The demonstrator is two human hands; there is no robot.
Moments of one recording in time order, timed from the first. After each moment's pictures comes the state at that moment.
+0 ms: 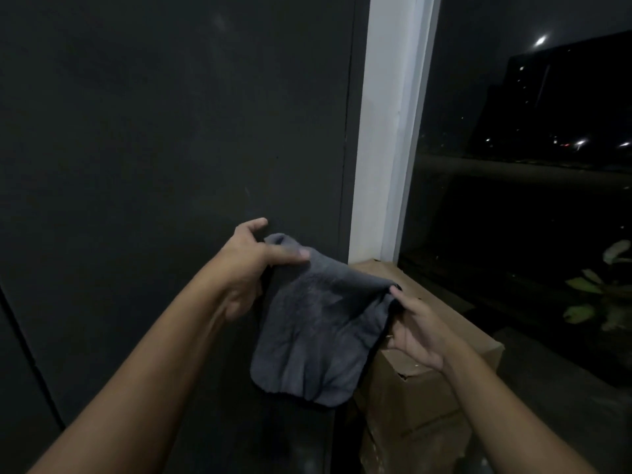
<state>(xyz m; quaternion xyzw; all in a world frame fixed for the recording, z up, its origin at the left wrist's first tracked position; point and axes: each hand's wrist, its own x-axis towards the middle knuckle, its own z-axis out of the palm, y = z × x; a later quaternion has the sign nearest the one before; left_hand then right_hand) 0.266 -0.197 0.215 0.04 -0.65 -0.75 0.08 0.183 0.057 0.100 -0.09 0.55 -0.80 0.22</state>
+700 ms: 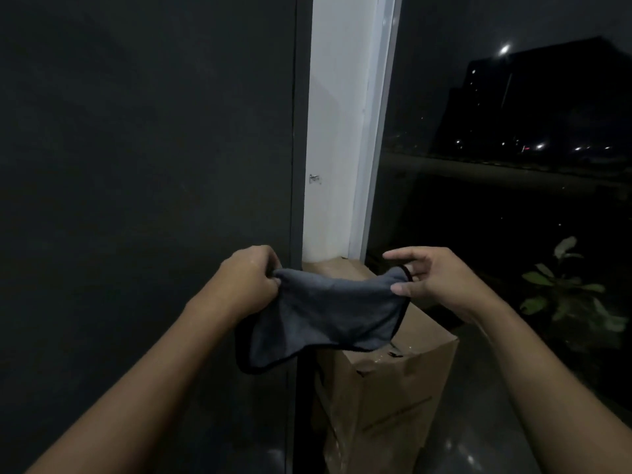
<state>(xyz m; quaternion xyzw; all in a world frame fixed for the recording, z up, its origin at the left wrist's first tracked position) 0.228 -0.143 0.191 0.01 -0.96 -0.27 0.12 0.180 0.158 0.176 -0.19 0.85 -0.49 -0.05</state>
